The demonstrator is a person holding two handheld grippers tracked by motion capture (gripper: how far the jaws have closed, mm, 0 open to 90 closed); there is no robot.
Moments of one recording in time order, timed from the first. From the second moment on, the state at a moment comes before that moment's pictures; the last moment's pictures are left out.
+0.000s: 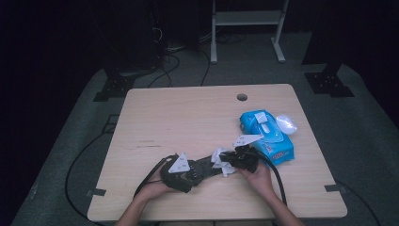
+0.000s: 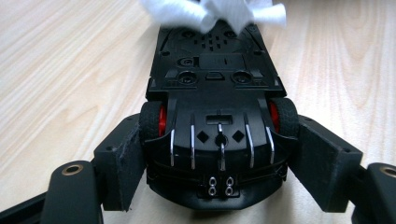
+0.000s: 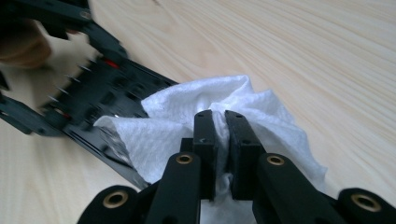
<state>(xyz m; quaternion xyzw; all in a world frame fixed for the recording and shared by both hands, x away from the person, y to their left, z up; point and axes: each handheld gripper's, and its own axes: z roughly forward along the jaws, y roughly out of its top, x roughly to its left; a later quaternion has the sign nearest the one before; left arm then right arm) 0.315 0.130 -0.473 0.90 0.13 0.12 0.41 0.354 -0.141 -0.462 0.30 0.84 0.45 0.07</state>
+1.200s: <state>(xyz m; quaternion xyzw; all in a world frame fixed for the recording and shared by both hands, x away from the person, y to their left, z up) 0.317 0.126 -0.472 0.89 0.13 0.13 0.41 0.349 -0.121 -0.456 0.27 0.85 0.44 0.09</state>
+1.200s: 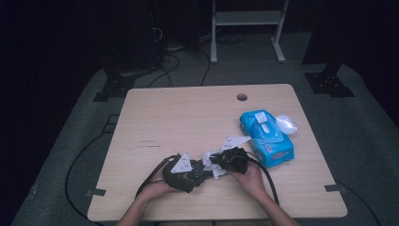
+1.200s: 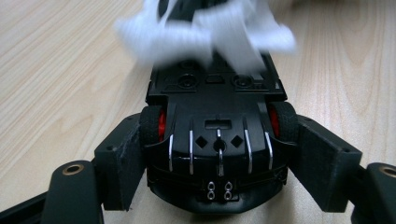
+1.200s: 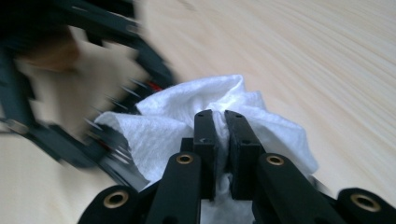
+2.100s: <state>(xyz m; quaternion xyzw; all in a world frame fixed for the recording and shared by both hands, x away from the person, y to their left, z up) 0.324 0.132 -0.473 0.89 0.16 0.12 0.41 0.339 -0.131 -0.449 0.25 0.87 0.43 0.02</state>
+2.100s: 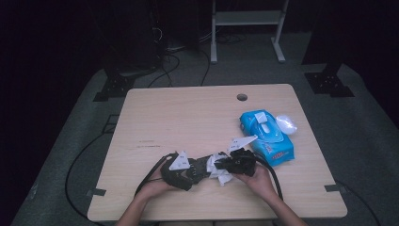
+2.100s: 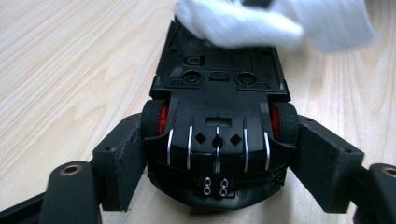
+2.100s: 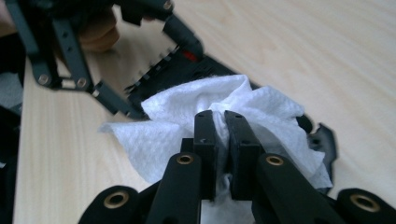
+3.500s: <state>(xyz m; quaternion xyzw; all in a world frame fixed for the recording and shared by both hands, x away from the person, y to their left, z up) 0.349 0.138 -0.472 0.85 0.28 -0.02 0.45 0.334 -0.144 -0.462 0.23 0.87 0.44 0.01</state>
